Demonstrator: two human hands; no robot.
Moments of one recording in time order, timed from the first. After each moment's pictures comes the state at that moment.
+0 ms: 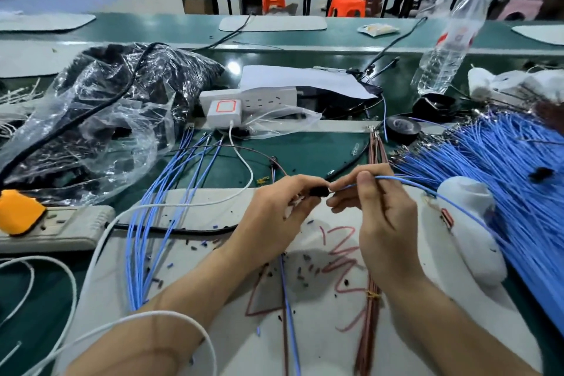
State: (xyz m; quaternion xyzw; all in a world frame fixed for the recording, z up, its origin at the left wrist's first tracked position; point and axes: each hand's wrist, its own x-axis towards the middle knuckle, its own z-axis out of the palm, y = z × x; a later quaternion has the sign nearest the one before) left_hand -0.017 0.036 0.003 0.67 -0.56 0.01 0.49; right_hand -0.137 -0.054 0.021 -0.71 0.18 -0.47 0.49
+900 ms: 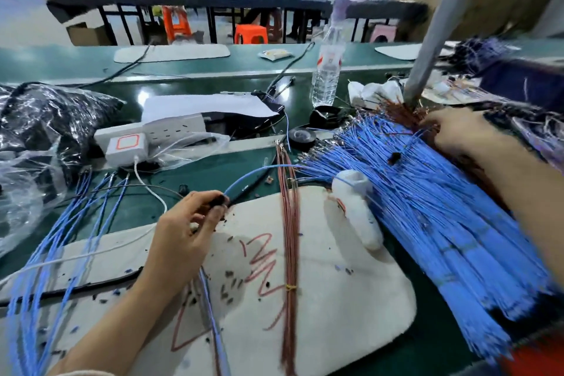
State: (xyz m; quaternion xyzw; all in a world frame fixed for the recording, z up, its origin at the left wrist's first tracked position) left_hand -0.018 0.038 0.005 0.68 -0.50 -0.04 0.53; right_hand -0.278 -0.267 0.124 -0.82 0.57 -0.03 0.01
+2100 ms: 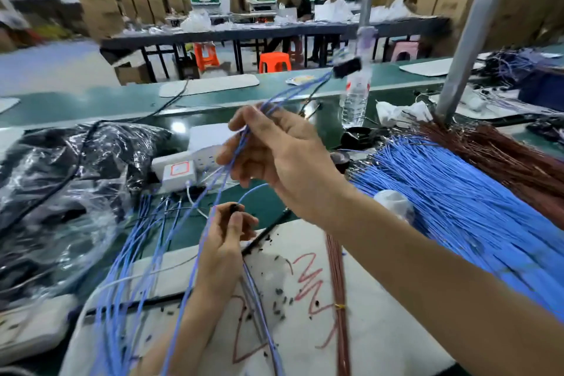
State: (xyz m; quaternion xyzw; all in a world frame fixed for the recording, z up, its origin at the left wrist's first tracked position) left_hand -0.010 0.028 0.004 0.61 -0.33 -0.13 0.71; right_hand -0.090 -0.048 0.141 -0.62 0.04 -0.32 0.71
